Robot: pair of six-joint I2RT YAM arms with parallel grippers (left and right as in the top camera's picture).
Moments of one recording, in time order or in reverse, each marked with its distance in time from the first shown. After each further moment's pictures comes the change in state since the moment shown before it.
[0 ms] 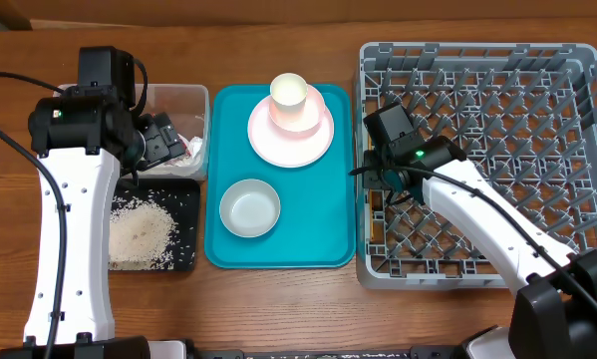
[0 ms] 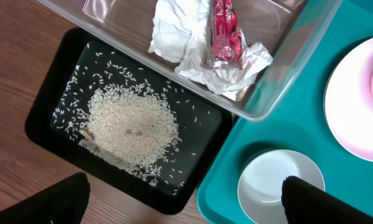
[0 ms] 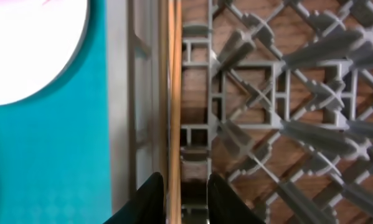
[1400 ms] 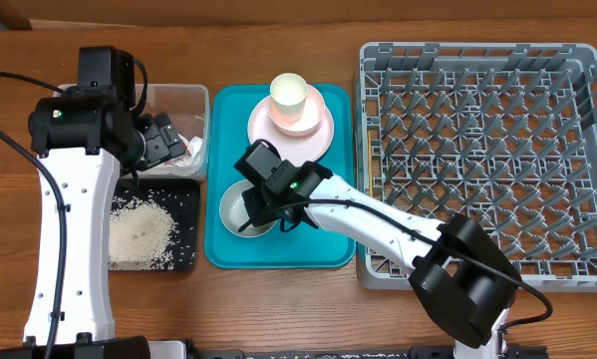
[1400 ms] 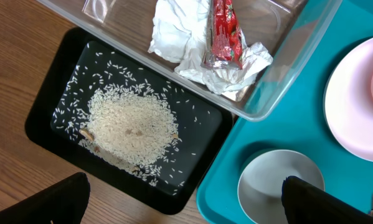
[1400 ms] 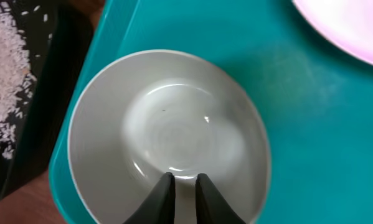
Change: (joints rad) left arm 0.000 0.000 0.000 0.000 0.000 0.000; right arm 0.434 0.341 0.274 0.158 -0.181 0.031
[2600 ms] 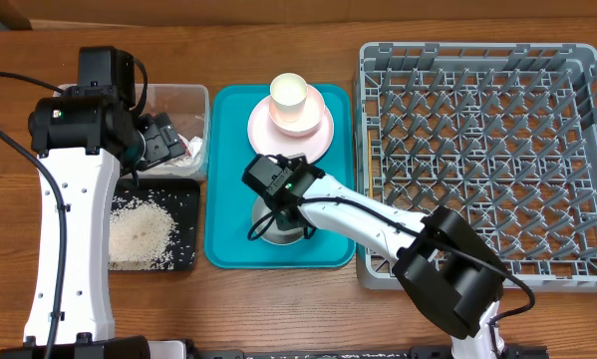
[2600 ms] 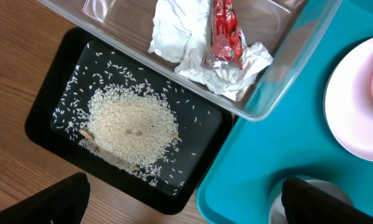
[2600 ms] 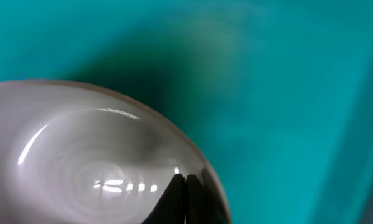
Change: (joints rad) left arm 0.000 0.000 0.000 0.000 0.000 0.000; right arm -0.005 0.060 0.000 -0.253 0.299 0.153
